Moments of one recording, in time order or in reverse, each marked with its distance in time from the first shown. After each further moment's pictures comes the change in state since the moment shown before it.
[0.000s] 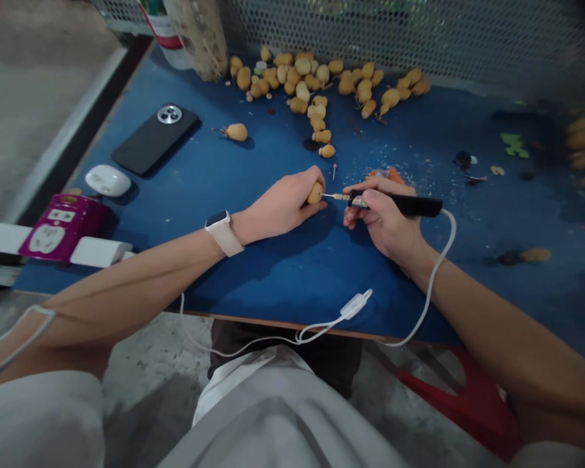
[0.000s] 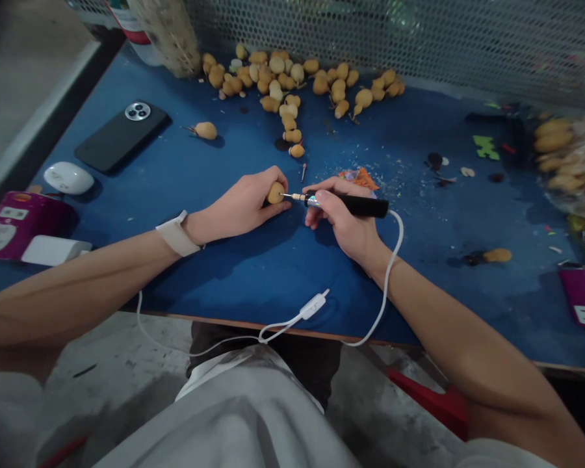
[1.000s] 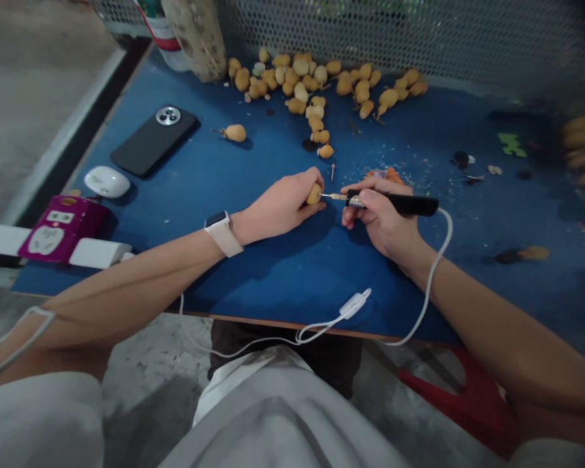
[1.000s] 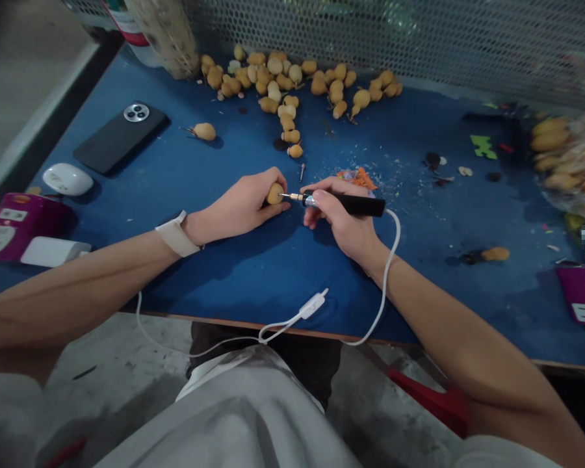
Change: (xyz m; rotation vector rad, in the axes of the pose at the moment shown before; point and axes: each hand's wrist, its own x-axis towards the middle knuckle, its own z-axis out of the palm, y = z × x) left_hand 0.000 0.000 -0.002 0.015 -0.018 0.022; right_hand -0.001 -0.002 0.001 0.008 -0.013 0.001
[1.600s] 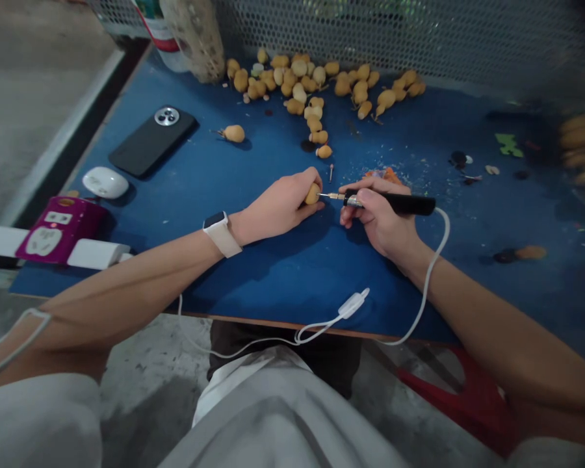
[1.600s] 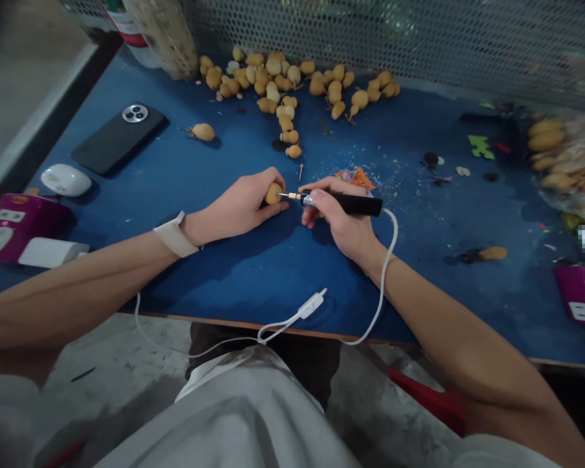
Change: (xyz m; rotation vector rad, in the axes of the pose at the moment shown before) left_hand 0.000 0.003 -0.002 0.014 -0.024 -0.021; right_hand 0.001 -0.001 0.002 -0.004 0.015 0.010
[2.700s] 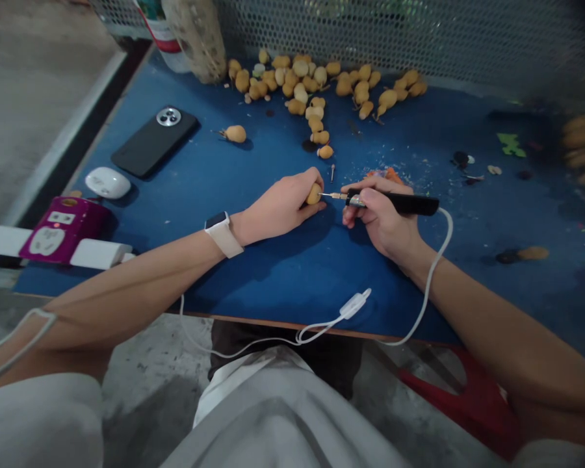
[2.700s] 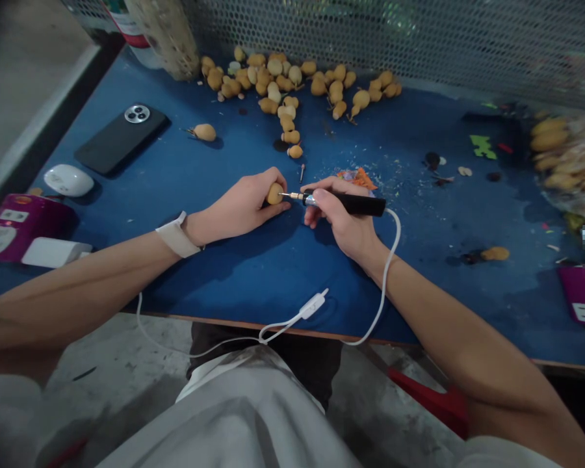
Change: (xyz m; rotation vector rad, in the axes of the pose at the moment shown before) left_hand 0.001 -0.001 0.002 -0.012 0.028 0.002; right_hand 0.000 0.000 -0.001 -0.020 0.004 -0.002
